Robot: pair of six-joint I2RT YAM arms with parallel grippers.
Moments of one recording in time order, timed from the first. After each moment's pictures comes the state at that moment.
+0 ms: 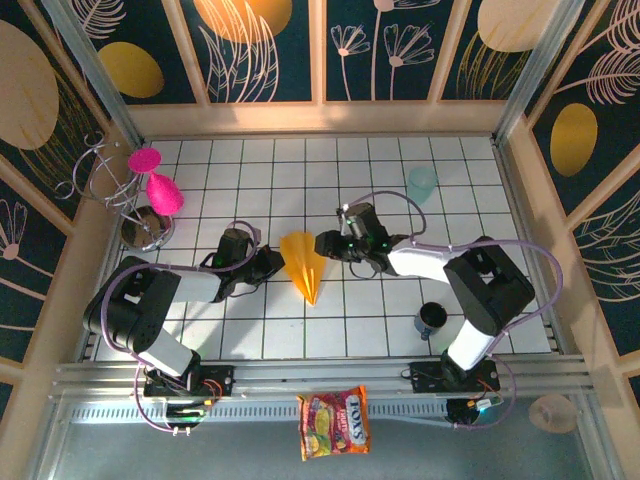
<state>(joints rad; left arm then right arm) -0.42 1.58 0.45 0.41 0.42 -1.00 0.71 1.68 0.85 0.12 -0.28 0.74</state>
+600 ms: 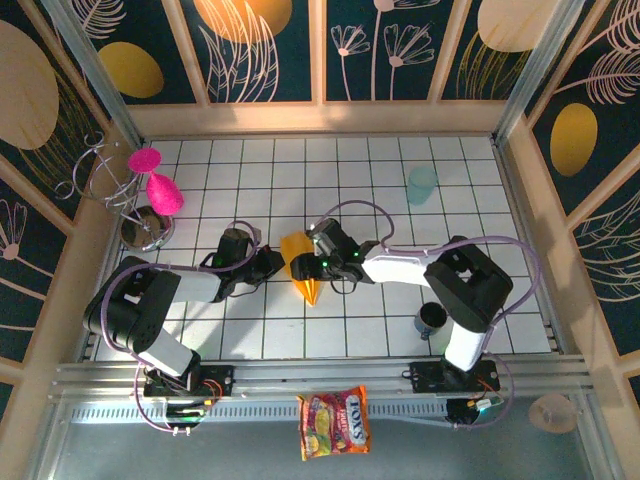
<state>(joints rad) -0.42 1.58 0.45 0.41 0.43 -1.00 0.90 1.78 0.97 -0.06 -0.19 0.67</state>
